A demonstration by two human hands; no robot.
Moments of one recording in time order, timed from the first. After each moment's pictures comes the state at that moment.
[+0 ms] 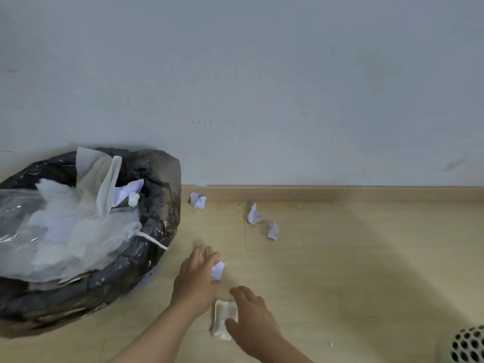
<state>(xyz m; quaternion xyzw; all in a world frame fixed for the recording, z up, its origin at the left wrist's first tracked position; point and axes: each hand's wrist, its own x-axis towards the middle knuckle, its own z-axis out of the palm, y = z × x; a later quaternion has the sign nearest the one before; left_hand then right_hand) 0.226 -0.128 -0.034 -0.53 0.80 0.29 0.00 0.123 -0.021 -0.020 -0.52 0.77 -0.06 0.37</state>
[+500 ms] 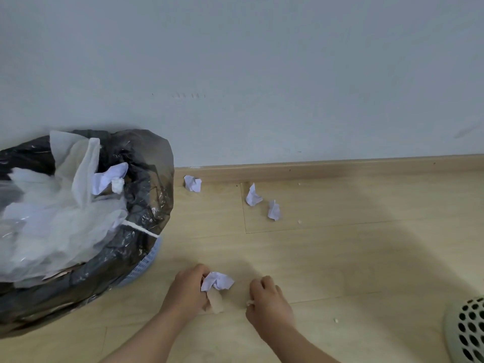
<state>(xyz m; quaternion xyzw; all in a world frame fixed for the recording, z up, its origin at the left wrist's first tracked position) 0.252 -0.116 -0.069 -0.52 0.77 0.35 0.07 0.108 -0.002 -0.070 -0.48 0.84 -0.05 0.26</state>
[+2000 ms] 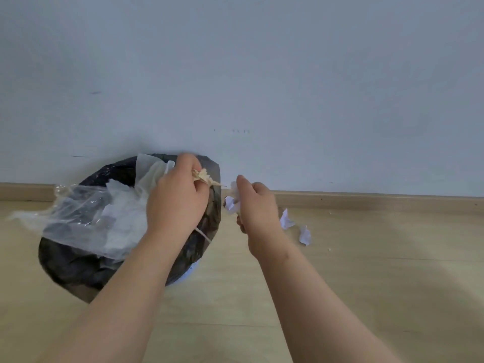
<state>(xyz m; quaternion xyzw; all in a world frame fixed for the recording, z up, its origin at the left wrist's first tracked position) 0.260 -0.179 0.158 -0.58 0.75 0.12 -0.31 0.153 -0.136 0.142 -0.23 0.66 -0.54 0.47</state>
